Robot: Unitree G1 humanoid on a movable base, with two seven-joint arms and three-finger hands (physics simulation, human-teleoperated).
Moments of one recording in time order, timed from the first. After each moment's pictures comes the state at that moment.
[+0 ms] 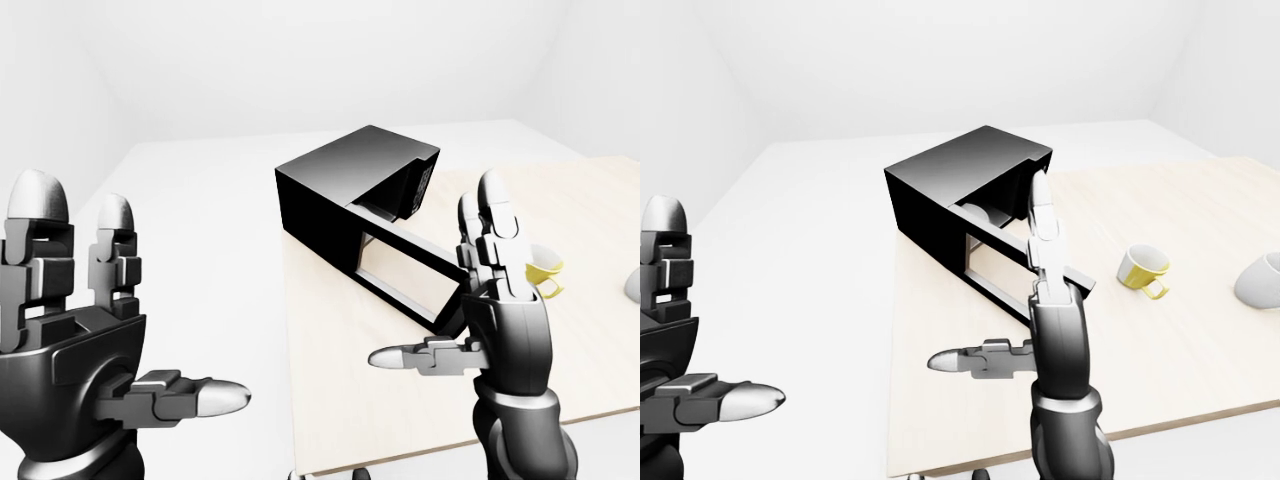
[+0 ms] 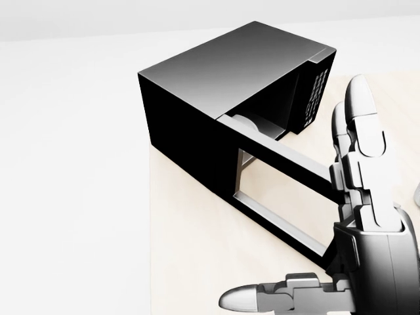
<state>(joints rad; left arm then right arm) 0.26 -0.06 0.31 -1.03 -0.29 0.09 -0.26 0.24 -0.03 0.20 -0.92 -0.33 0.09 -0.01</state>
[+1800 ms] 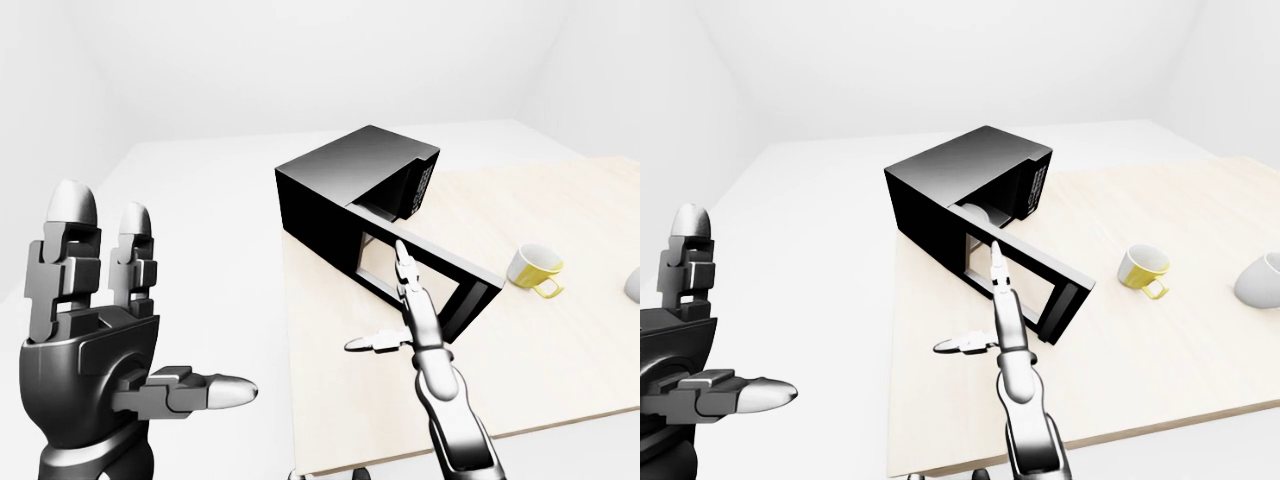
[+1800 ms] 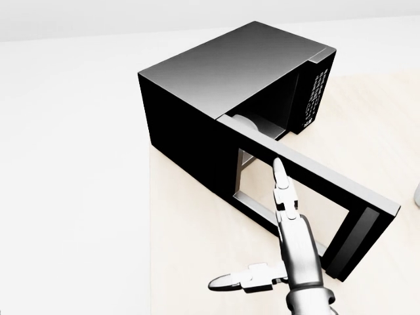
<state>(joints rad) 0.28 -0.06 0.27 -0.99 -0.26 0.09 -0.26 0.10 0.01 0.15 -0.22 -0.26 0.07 -0.06</state>
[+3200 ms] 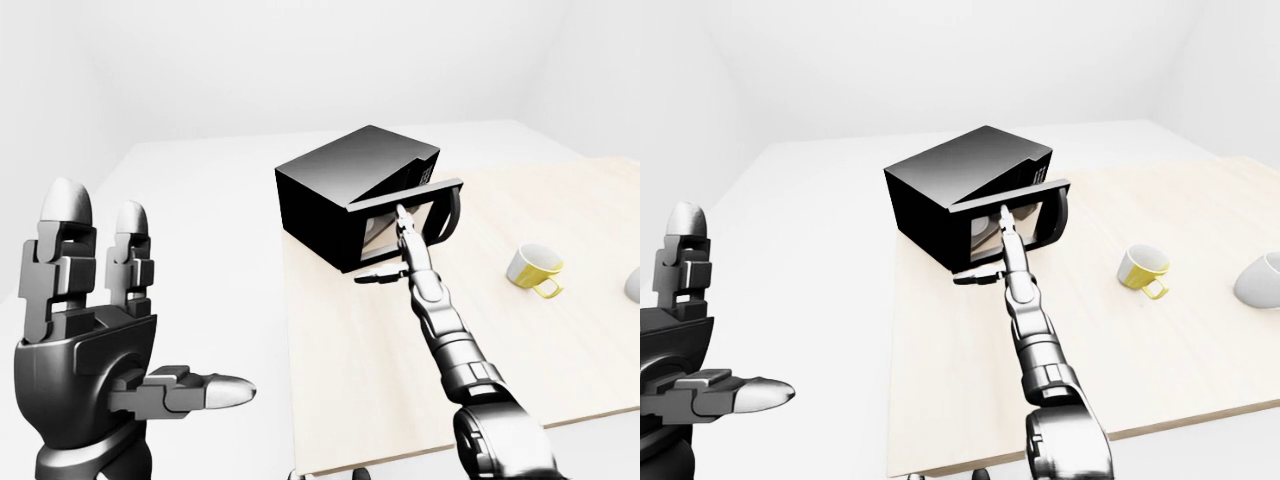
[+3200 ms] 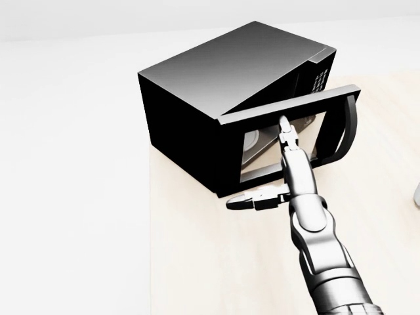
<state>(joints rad) 0.27 -0.06 0.28 -0.99 -0.27 0.09 -0.26 -0.58 -0.11 -0.06 0.69 -0.12 -0.09 -0.04</state>
